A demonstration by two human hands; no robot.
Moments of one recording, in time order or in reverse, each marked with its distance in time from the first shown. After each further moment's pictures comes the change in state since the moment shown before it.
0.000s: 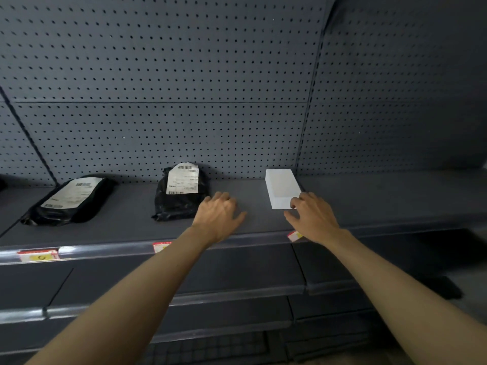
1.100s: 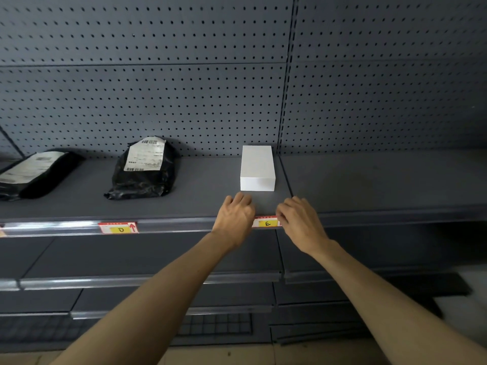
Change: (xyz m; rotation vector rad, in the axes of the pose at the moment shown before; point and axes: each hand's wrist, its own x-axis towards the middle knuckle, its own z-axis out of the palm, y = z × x) left_hand 0.042 0.146 0.098 0.203 -0.074 0.080; right_hand -0.025 0.104 0.081 0.152 0.033 -0.189
